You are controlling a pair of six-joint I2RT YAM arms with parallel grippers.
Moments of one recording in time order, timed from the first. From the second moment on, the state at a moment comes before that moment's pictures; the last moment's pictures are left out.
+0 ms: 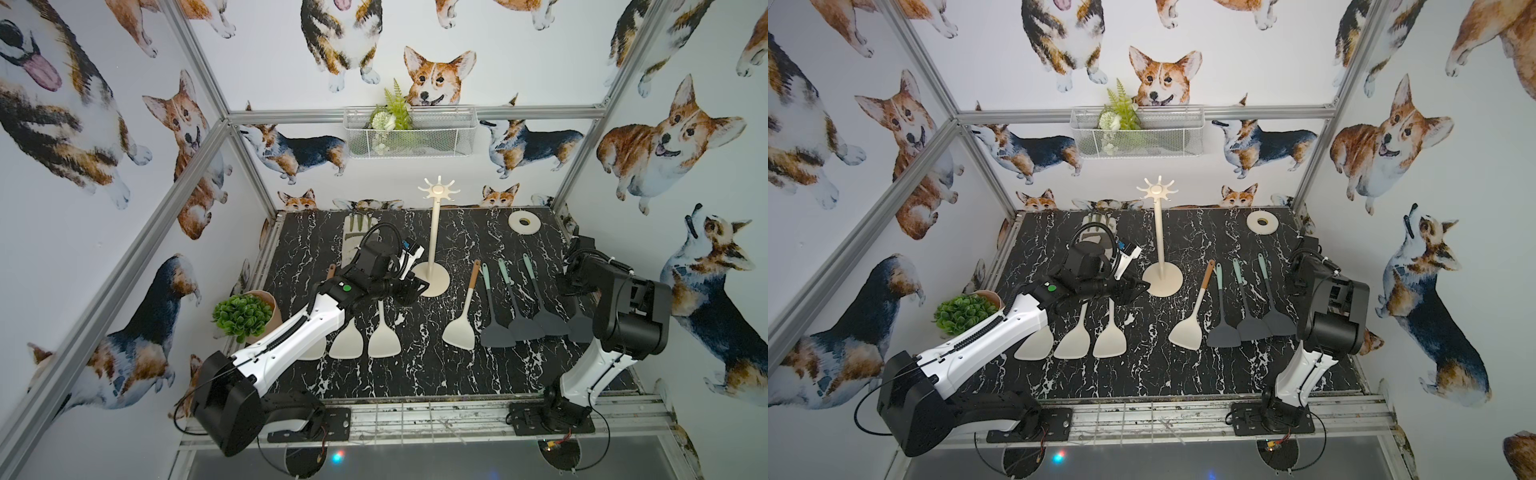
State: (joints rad) left arm -0.68 1.31 1.05 -0.36 0.32 -0.08; right arm -0.29 1.82 1.13 -0.55 0.30 -0.29
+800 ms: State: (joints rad) left arm -0.66 1.32 1.05 -0.34 0.32 -0.08; right arm -0.29 1.93 1.25 -0.64 0.31 -0.19
